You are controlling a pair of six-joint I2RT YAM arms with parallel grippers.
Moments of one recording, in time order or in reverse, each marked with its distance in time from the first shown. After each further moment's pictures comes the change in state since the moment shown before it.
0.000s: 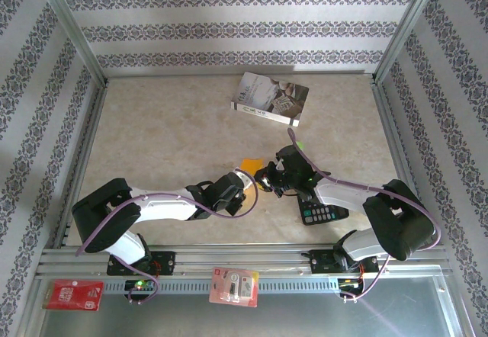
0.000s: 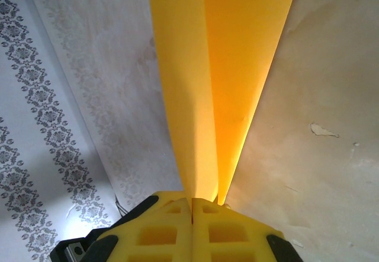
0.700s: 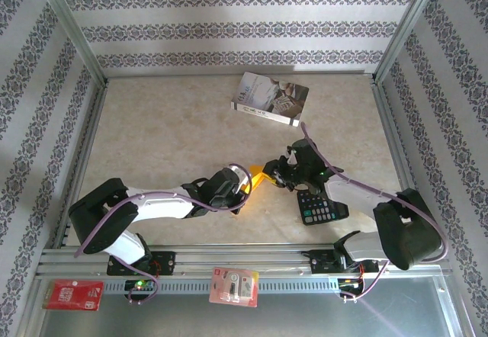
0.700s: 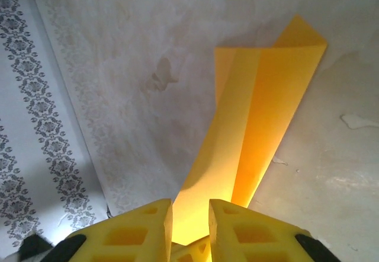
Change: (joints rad) left arm 0.059 -0.021 -0.025 0.070 0.241 -0.256; right arm -0.139 -0.085 0.026 -0.148 -0.044 -0.174
